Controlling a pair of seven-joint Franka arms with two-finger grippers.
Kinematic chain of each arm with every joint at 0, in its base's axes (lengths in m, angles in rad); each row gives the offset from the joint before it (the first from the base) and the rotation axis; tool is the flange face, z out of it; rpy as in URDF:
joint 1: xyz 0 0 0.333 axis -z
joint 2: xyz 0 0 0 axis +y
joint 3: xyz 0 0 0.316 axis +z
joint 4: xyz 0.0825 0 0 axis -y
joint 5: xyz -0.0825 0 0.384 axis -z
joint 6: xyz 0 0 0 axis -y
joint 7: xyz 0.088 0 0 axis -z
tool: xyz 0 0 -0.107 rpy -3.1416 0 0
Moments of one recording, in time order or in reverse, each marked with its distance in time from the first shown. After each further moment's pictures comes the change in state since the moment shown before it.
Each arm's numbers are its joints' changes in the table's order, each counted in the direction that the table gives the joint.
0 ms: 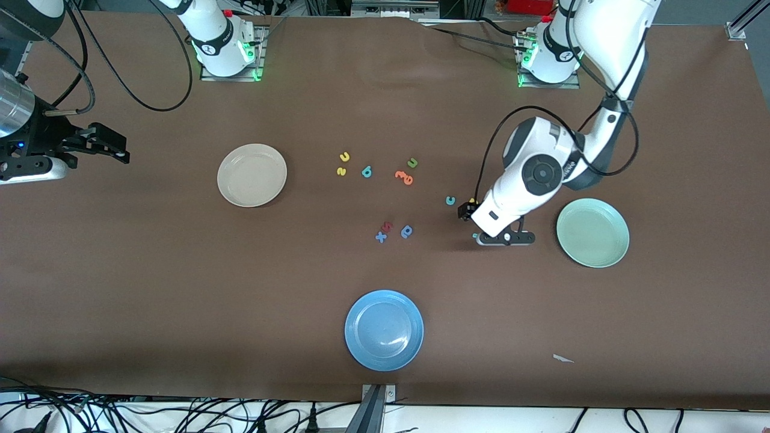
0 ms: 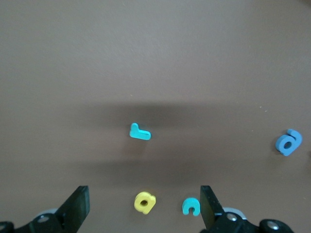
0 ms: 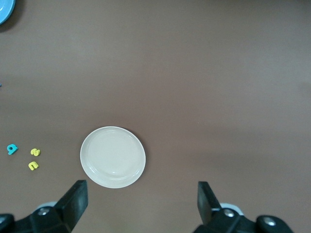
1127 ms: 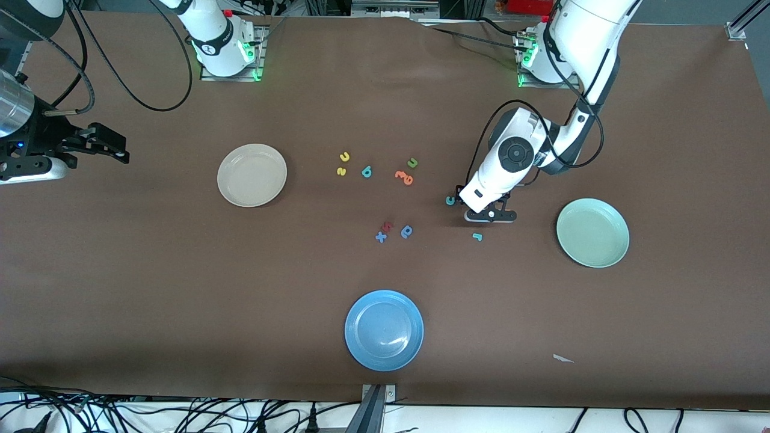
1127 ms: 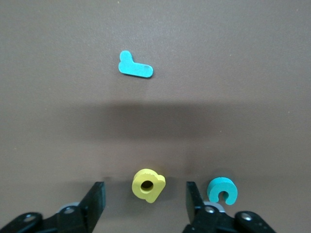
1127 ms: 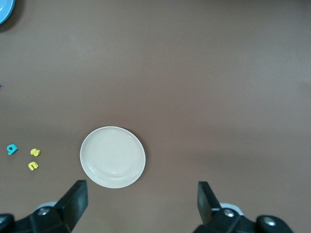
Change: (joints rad) left arm 0.035 0.024 -0.019 -0.183 -0.057 0.166 -0.058; right arm 0.001 0.000 -0.001 0.000 0.000 0.000 0.000
